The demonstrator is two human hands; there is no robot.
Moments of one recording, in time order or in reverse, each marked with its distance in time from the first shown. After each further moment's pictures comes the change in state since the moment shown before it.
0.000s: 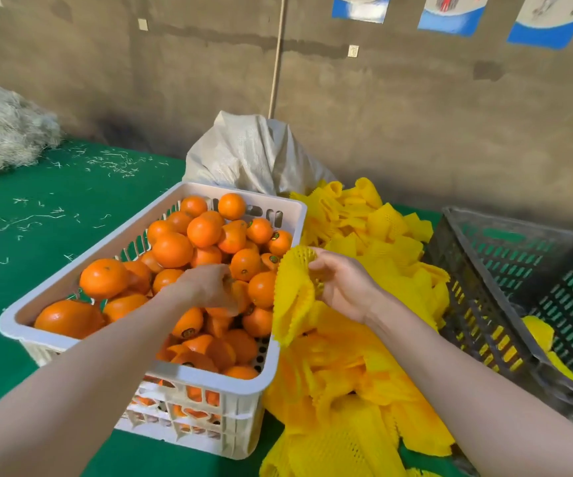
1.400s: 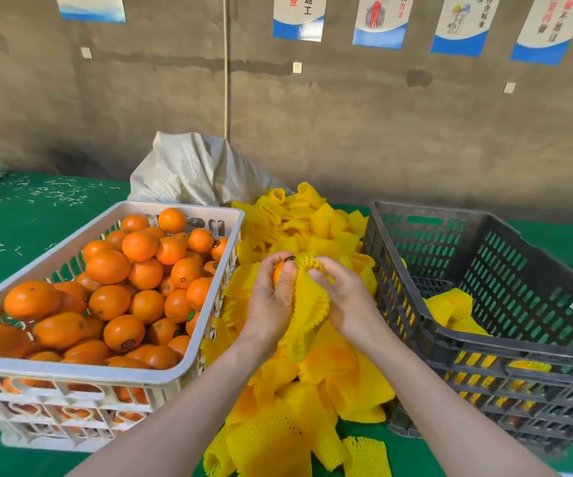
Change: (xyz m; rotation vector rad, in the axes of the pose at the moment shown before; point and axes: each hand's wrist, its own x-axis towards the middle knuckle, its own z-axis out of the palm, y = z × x) left_hand -0.091 0.204 0.064 -1.338 0.403 0.493; right_hand -0.116 -0.001 -0.068 -0.593 0.322 -0.539
